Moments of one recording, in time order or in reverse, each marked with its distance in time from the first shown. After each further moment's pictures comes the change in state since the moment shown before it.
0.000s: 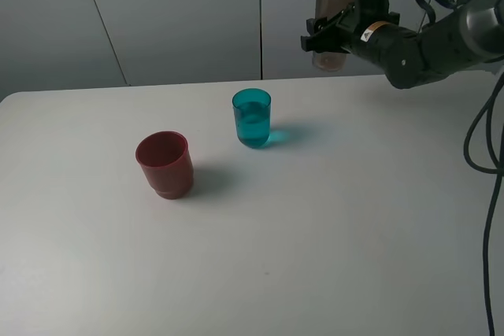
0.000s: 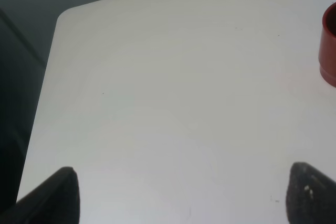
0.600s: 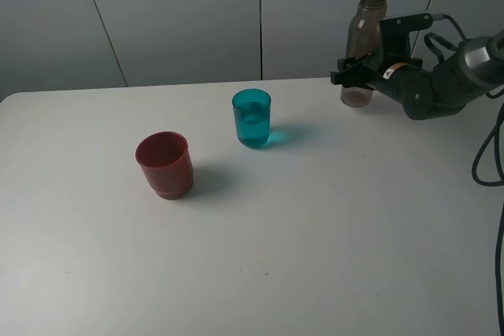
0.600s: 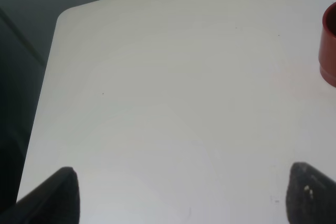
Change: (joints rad) left arm 0.000 0.000 0.000 0.000 0.000 0.000; right arm -0.129 0.149 0.028 0.009 -0.054 0.023
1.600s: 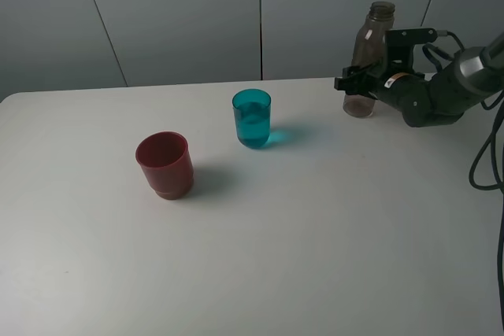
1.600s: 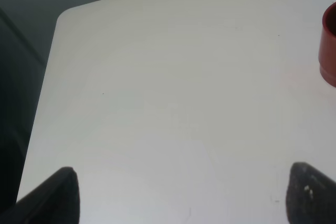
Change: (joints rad) left arm 0.000 0.000 0.000 0.000 0.000 0.000; right arm -0.009 0.044 0.000 0.044 -0.002 0.058
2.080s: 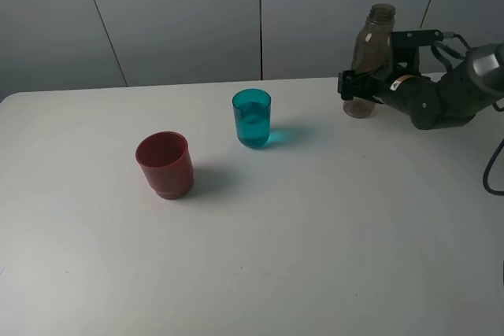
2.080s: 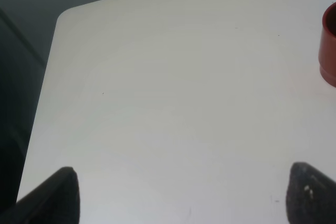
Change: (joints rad) left arm 0.000 0.000 0.000 0.000 0.000 0.000; right arm 0.000 -0.085 0.104 -0.005 0.027 0.004
